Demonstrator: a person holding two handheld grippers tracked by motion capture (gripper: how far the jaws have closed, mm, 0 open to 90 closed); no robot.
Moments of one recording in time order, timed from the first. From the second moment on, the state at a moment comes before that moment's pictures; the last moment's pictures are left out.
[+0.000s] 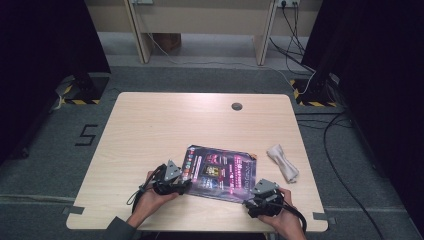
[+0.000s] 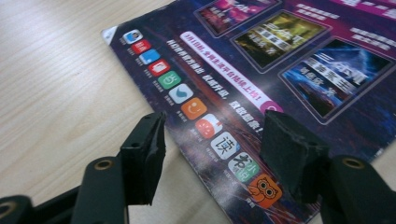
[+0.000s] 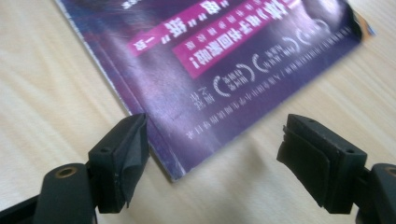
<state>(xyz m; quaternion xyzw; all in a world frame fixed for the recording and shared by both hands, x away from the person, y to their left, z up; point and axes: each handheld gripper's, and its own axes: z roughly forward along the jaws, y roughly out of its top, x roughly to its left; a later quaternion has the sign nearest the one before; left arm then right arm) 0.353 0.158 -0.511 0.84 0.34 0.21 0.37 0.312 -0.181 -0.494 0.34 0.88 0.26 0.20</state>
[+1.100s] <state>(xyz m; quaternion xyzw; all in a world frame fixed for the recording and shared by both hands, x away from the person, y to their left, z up) 0.316 0.154 -0.505 0.85 0.34 0.17 0.36 0.364 -0.173 -0.497 0.39 0.85 0.28 0.20</state>
